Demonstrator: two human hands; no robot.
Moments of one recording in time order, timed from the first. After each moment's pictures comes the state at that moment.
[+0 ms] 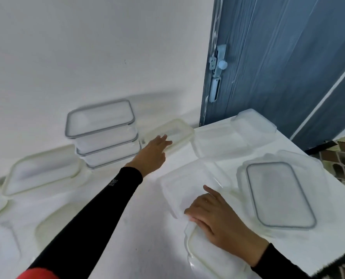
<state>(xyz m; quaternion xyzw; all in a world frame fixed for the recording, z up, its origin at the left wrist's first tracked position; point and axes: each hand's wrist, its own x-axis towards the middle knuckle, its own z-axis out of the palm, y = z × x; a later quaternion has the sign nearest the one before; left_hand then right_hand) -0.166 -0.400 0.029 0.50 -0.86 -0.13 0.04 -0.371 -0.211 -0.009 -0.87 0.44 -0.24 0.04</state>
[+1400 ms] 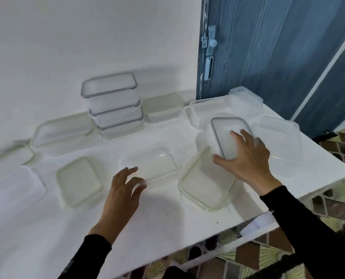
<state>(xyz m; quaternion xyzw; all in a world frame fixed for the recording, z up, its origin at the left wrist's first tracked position) -0.090 -0.139 -0.029 0.57 -0.77 -0.04 0.28 -0.425 -0.159 0.043 -0.60 0.78 -0.16 0.09</state>
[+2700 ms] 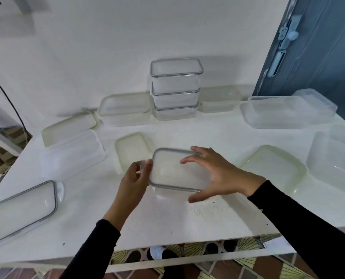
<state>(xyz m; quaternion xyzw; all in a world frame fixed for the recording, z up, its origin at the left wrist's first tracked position) -0.022 -0.088 0.015 0.69 -0.44 -0.37 0.44 -0.266 -0.162 0.033 -0.87 0.40 -0.05 0.30</state>
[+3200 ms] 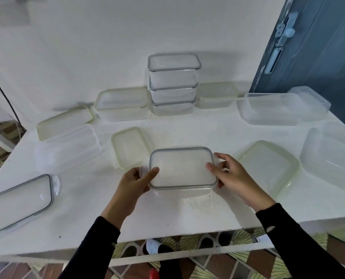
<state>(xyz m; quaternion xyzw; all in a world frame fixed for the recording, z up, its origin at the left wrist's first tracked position) -0.023 -0.081 -0.002 0.64 -0.33 -0.52 0.46 -0.292 -0.135 0.003 -0.54 0.59 -0.29 0.52</state>
